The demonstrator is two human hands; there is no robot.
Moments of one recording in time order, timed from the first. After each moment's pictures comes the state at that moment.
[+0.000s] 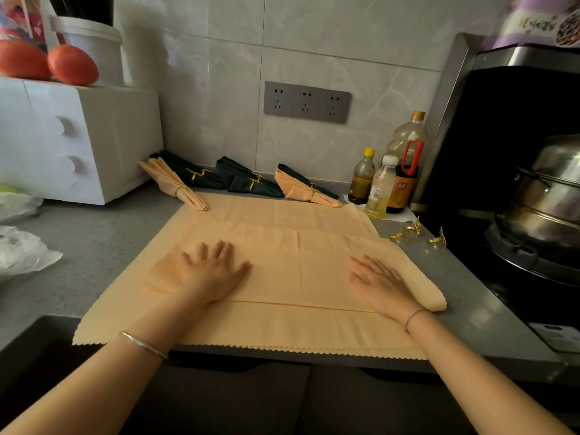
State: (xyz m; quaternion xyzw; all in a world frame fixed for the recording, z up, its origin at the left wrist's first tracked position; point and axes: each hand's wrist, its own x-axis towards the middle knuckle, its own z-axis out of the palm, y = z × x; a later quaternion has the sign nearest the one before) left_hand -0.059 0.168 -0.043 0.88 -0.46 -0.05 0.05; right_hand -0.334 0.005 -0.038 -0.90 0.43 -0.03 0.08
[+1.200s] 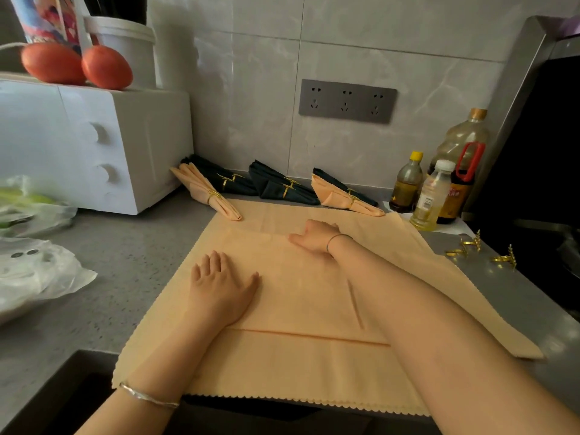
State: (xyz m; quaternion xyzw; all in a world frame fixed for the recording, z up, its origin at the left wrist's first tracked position) left_hand -0.021 0.185 -0.051 0.92 -0.37 -0.01 0.13; right_hand -0.096 -0.025 0.001 -0.92 0.39 0.01 0.09
